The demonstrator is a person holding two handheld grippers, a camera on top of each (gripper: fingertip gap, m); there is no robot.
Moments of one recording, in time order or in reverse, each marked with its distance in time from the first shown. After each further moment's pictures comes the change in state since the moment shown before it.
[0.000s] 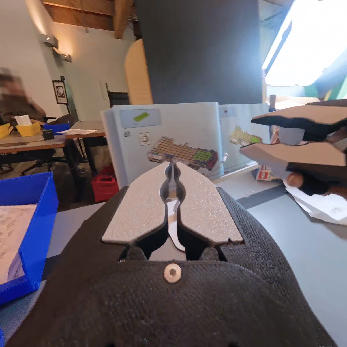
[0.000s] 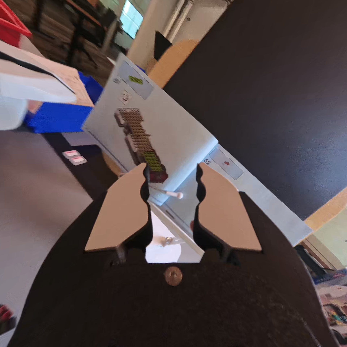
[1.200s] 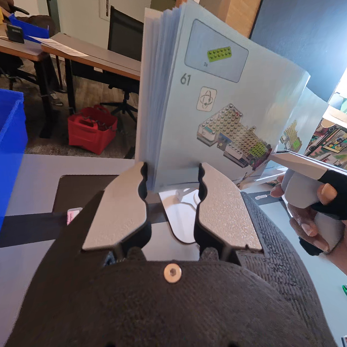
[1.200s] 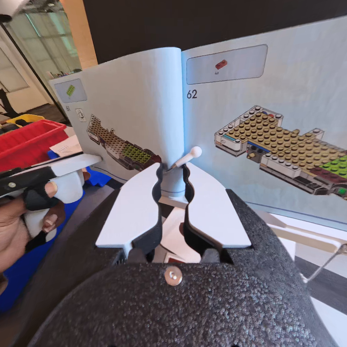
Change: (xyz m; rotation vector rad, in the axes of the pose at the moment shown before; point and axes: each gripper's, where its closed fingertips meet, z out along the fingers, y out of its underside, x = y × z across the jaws) left arm -0.057 0.062 0.048 -0.219 -0.040 -0.328; right arm -0.015 0.050 0.049 -0.092 -0.118 0.815
